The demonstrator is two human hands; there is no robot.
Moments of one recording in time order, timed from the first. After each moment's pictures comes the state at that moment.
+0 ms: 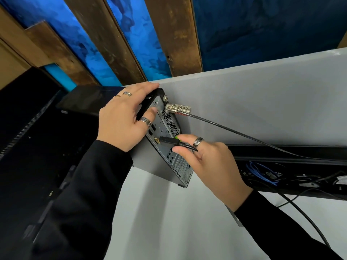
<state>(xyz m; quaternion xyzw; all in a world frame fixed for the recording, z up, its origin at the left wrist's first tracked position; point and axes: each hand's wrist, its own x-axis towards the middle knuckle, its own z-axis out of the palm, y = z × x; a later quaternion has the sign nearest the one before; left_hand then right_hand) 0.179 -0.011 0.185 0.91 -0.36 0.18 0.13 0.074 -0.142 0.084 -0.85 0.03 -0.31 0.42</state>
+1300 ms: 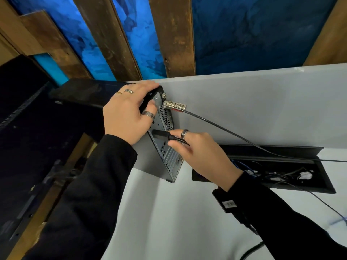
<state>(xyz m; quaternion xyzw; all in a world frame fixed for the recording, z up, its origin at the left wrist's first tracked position) 0.175 -0.012 0.176 0.89 -0.33 0.24 0.17 0.077 -0.145 0.106 -0.91 -0.01 -0.14 0.38</state>
